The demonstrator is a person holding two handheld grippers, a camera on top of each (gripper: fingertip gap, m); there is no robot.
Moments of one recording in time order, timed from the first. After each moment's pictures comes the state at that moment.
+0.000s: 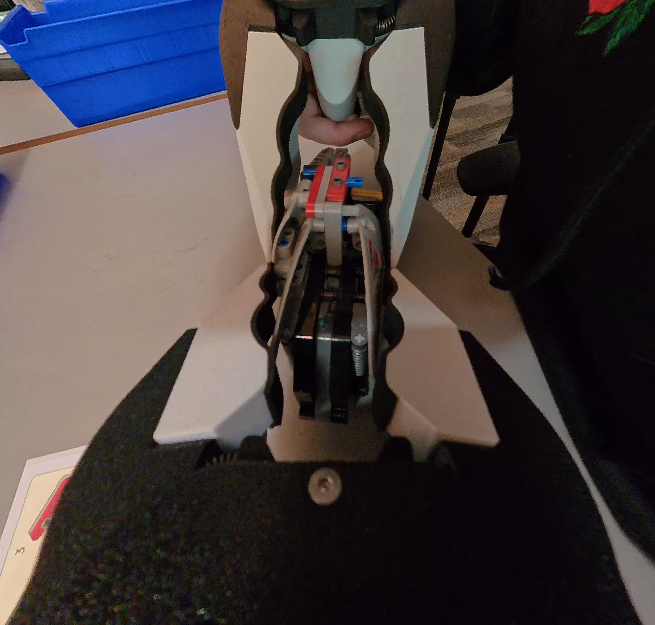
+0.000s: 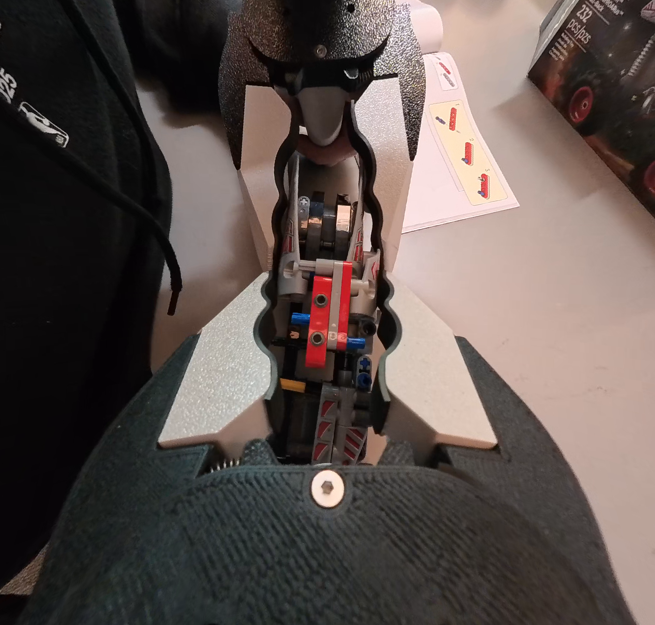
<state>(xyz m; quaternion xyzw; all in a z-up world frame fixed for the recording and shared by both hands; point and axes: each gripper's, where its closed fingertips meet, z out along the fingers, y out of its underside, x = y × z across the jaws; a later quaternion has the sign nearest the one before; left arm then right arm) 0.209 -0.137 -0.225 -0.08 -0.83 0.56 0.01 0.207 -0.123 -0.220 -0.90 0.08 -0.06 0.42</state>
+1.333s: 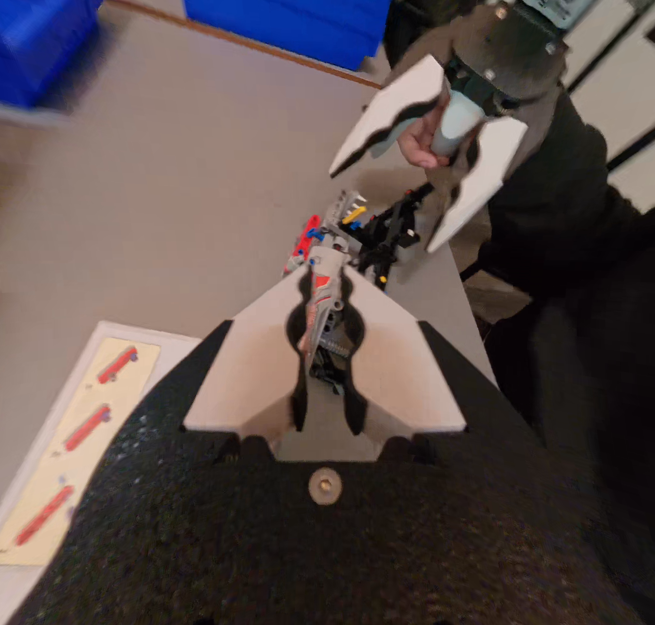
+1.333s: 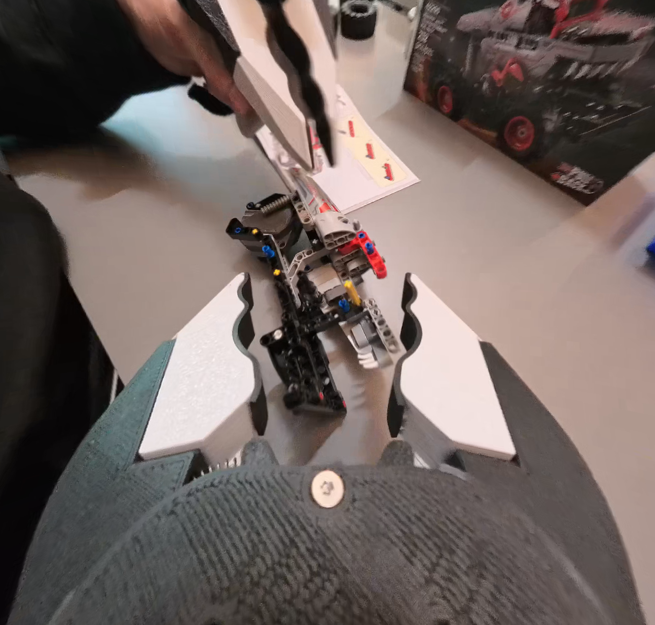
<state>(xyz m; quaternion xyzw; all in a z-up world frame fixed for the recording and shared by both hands) 0.263 -0.112 -0.192 0.16 -0.84 0.52 0.08 0.237 -0.168 -0.199 -0.85 0.19 -0.11 0.47</state>
